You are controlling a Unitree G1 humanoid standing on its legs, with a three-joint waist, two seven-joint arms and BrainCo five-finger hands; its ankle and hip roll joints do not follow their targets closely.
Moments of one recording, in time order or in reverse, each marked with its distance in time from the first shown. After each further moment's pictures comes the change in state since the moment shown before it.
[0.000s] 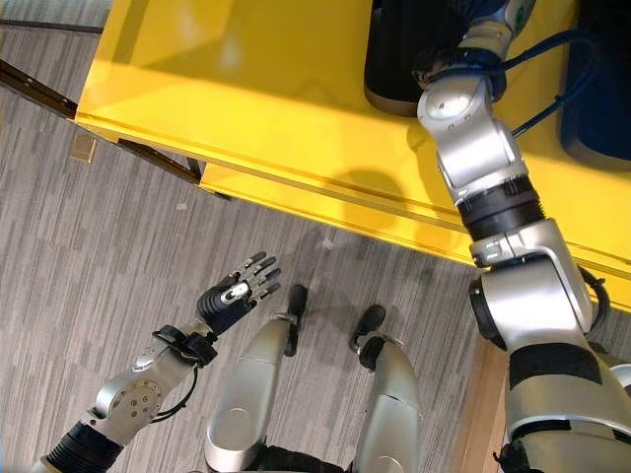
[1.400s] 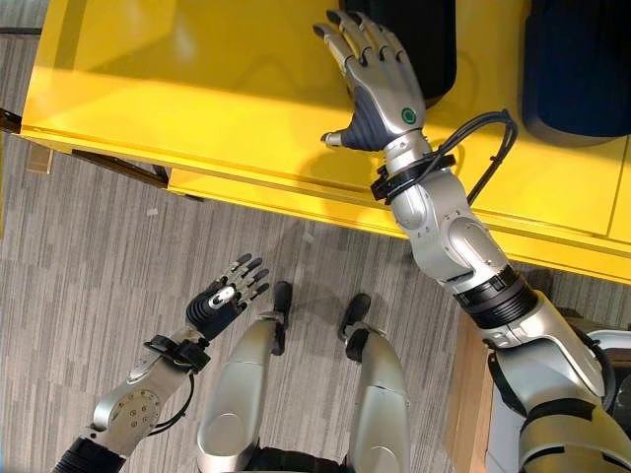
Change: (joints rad) left arm 0.066 -0.047 0.084 0.025 0.037 -0.031 -0.051; right arm 0.311 -0.053 0.094 -0.437 -0.504 0.042 0.504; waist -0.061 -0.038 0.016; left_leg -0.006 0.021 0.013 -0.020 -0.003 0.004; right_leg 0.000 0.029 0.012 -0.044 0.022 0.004
